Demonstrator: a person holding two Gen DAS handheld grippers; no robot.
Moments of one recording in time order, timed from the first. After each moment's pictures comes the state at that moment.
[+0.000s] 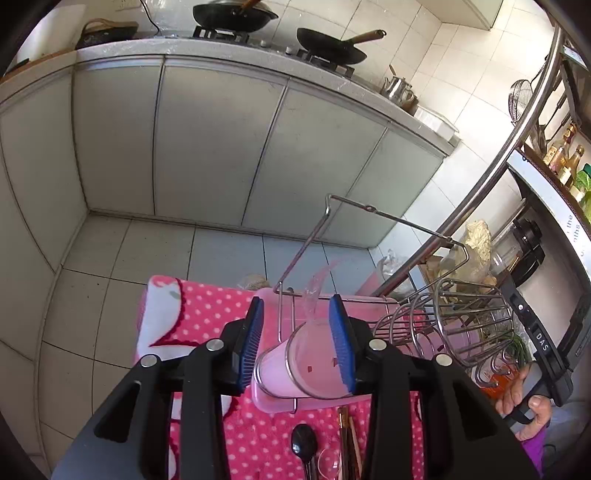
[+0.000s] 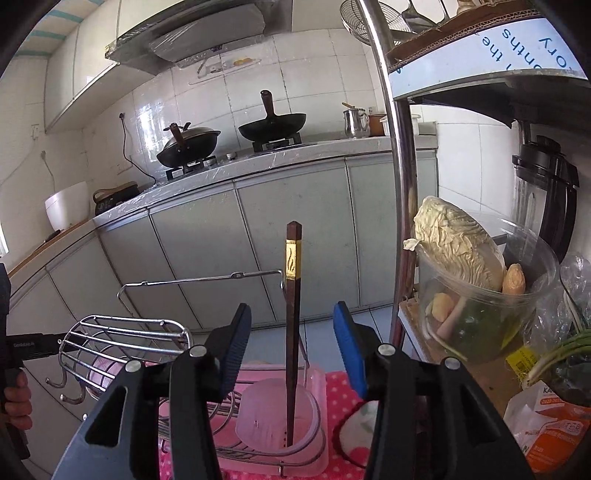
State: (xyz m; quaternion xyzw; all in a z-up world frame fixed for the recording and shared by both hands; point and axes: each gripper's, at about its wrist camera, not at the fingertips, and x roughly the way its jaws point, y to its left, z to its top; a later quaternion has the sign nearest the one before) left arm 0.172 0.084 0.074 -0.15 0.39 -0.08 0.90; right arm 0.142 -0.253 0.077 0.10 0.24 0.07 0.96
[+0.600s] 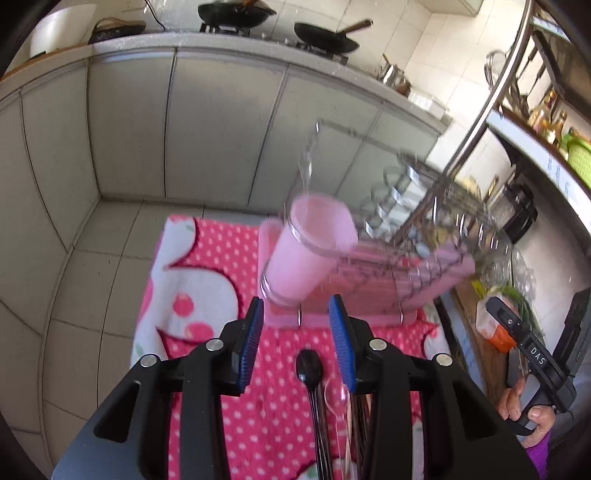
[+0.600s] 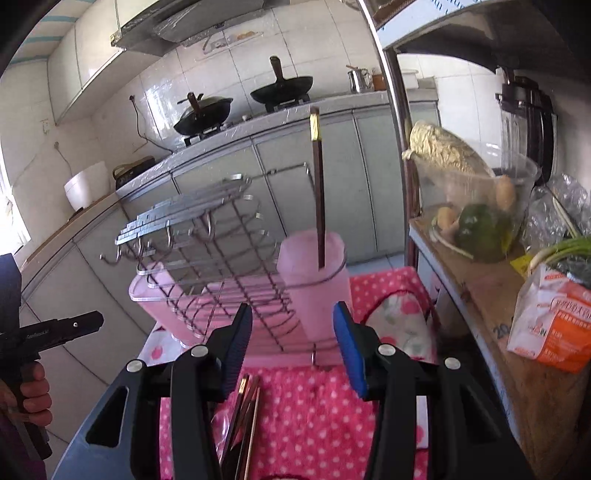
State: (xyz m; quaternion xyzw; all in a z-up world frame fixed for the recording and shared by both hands) left arm 0.076 0.065 0.037 -0.13 0.41 -0.08 0.90; right arm 0.041 -0.233 0.017 0.13 0.33 0.12 0.93
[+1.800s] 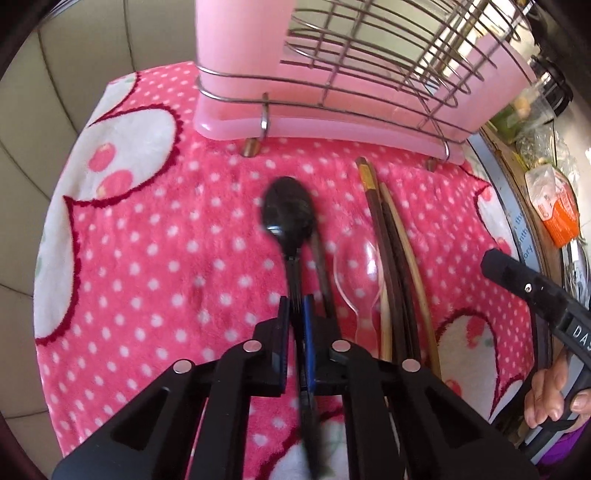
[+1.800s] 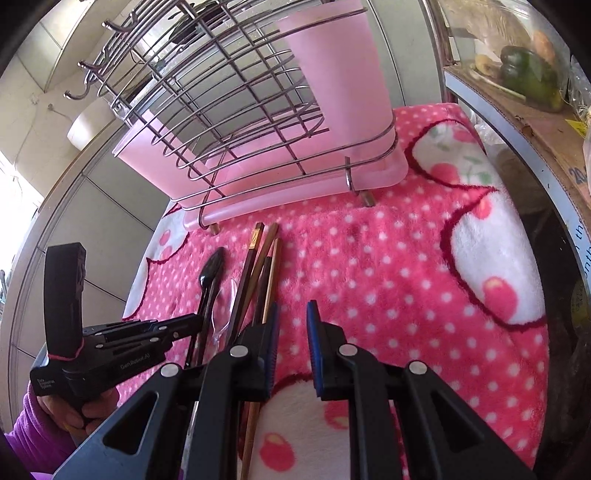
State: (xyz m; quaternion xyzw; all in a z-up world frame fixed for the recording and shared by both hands) left arm 0.078 -0.021 -0.112 -0.04 0.57 -0.09 0.82; right arm 0.031 -0.204 -0.080 0.16 0.49 0.18 0.84
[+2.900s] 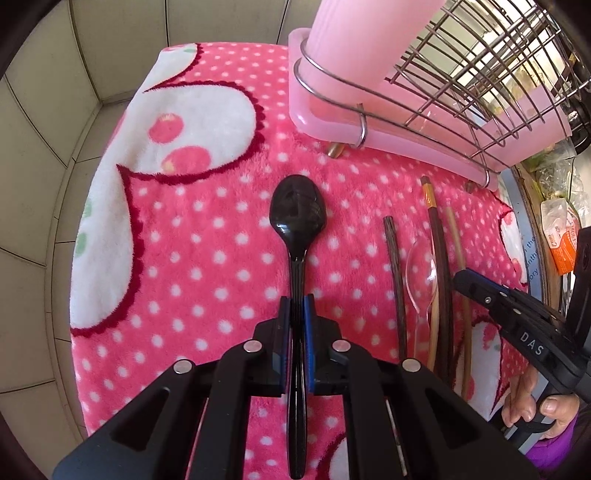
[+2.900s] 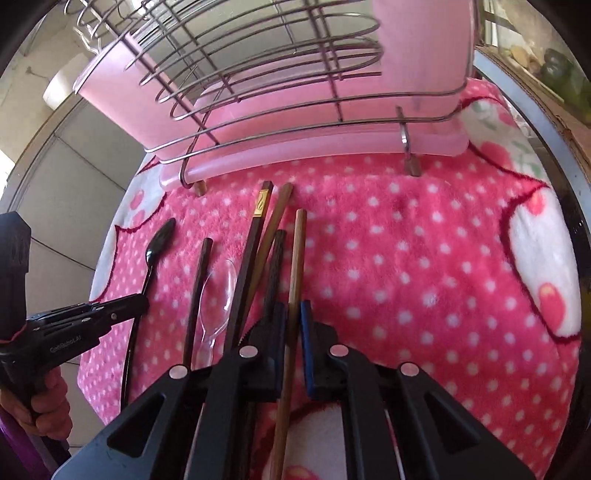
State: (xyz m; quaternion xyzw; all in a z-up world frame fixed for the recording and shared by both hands) left arm 0.078 0.043 -0.111 -0.09 0.60 -0.06 0.79; right arm 0.061 -0.136 -0.111 0.11 0.55 0.15 0.81
